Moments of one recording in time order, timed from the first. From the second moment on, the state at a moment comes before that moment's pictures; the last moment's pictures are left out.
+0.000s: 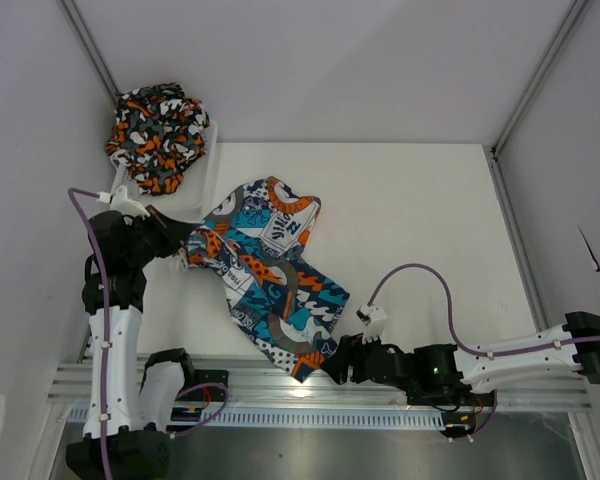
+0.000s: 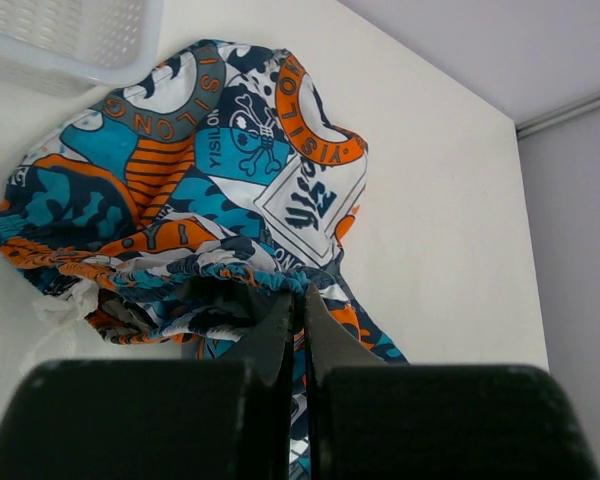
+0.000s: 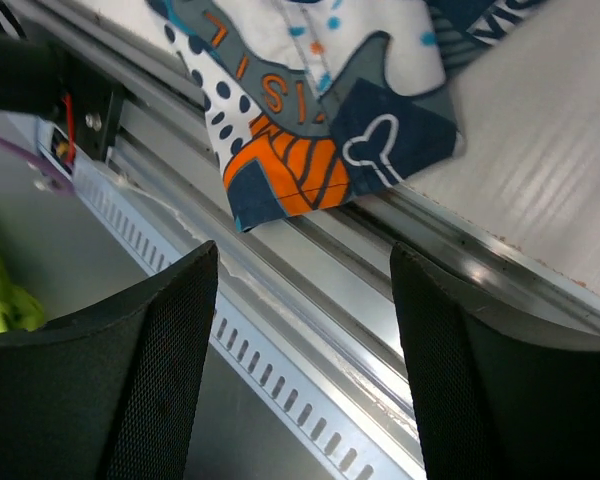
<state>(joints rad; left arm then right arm) 0.22 0.78 0.86 -0.49 0.47 -0.50 1.62 0.88 0.31 -0.07 0.52 1.10</state>
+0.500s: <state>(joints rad) 0.22 0.75 0.80 -0.54 0.34 -0.46 1.59 0.92 0.18 0.13 0.58 1.44</state>
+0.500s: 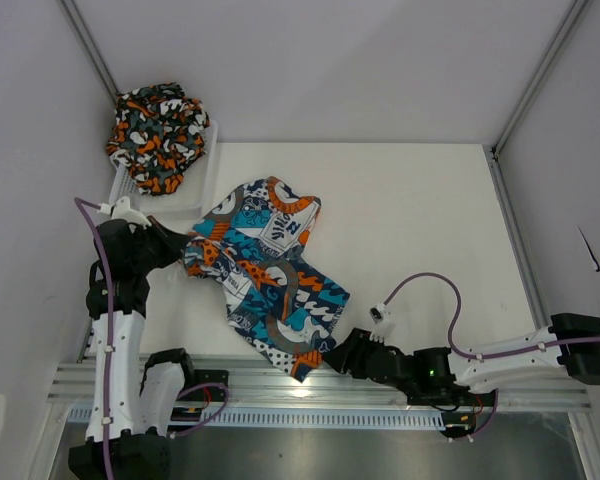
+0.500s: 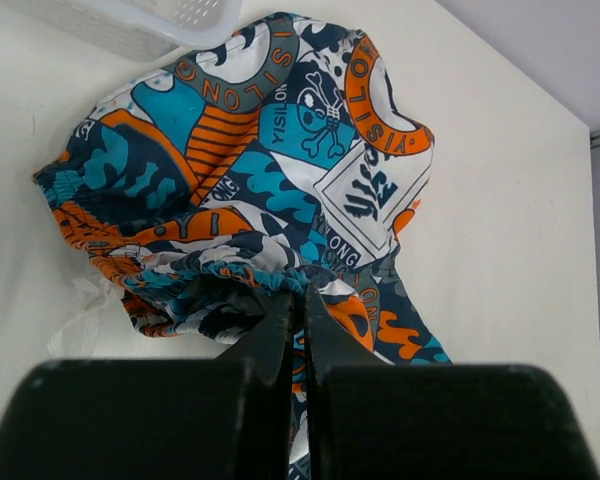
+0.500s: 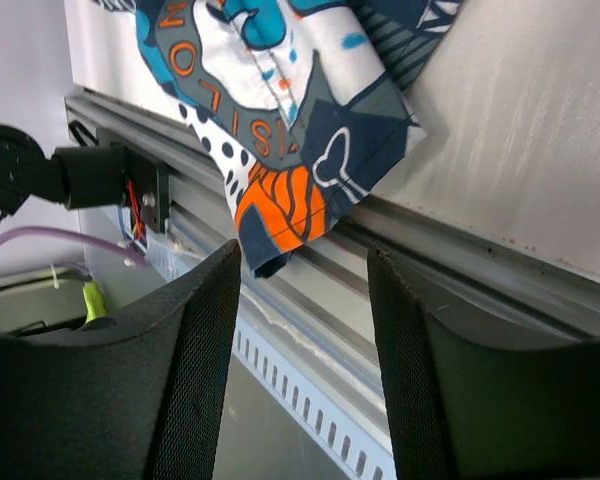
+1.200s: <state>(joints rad) 0.22 0.74 0.79 -0.54 0.34 -0.46 1.47 1.21 0.16 0.45 0.54 1.45</state>
